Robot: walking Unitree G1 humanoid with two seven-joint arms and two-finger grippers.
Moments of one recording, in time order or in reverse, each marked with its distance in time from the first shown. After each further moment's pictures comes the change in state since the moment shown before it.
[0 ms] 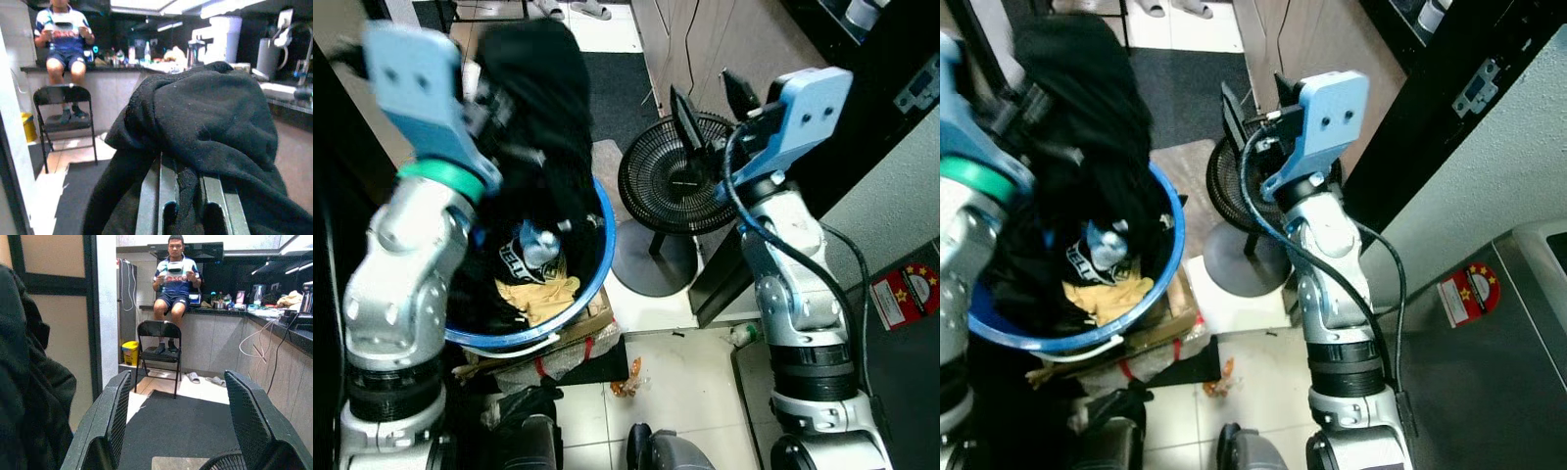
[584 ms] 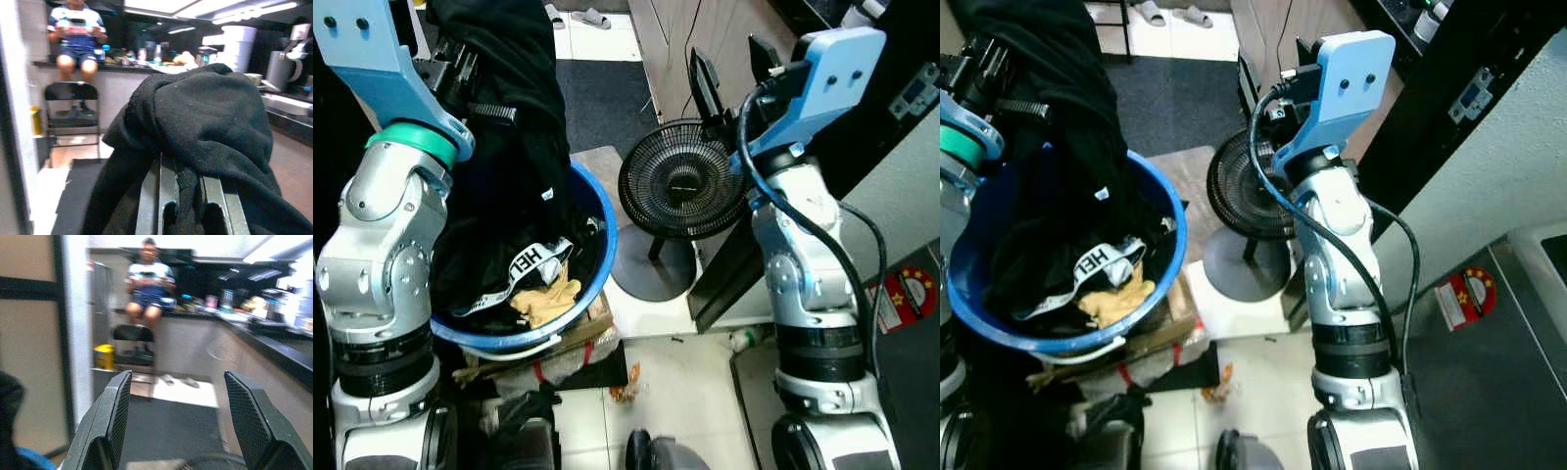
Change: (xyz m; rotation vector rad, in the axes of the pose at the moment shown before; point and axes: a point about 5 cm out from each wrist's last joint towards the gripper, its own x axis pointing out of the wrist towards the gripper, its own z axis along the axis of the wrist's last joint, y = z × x) left arm 0.003 0.014 -0.005 -0.033 0.046 0.082; right arm 0.013 -0.014 0.004 -0.028 0.032 -0.103
